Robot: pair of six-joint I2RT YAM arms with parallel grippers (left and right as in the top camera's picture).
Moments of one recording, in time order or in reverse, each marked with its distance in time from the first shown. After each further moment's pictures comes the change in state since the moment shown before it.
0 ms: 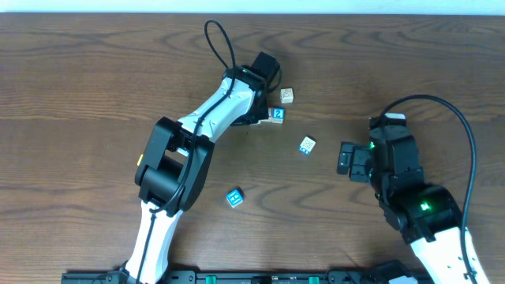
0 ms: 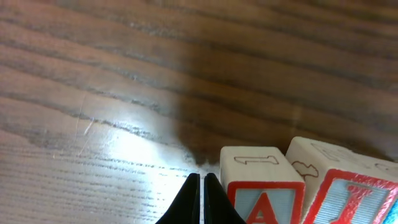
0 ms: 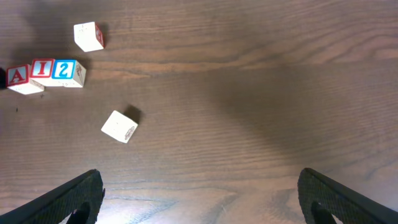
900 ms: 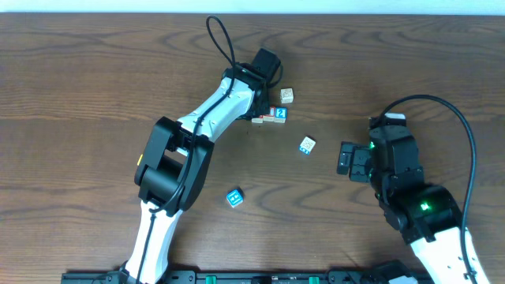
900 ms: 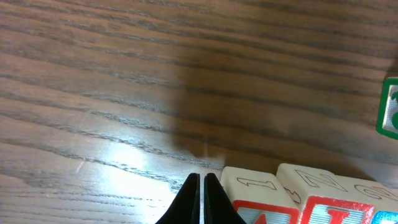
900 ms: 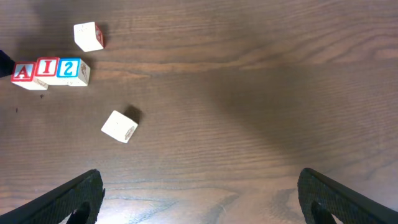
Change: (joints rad) left arm 0.006 0.000 0.000 0.082 -0.022 0.056; right arm 0.000 0.000 0.000 0.000 0.000 0.000
